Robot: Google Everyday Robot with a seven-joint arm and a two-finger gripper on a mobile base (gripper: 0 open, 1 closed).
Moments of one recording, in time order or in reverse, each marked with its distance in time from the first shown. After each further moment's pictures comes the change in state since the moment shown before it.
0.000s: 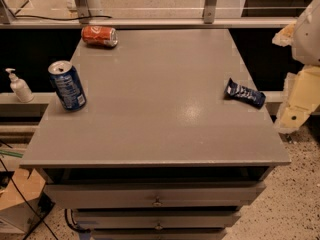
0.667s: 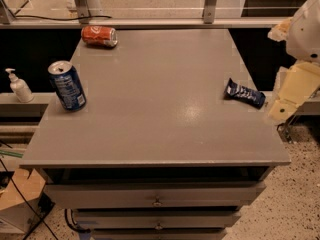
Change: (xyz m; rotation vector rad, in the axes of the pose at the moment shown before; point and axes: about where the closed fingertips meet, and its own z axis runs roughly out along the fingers) arm -0.011 -0.013 0.004 0.032 -0.077 0.026
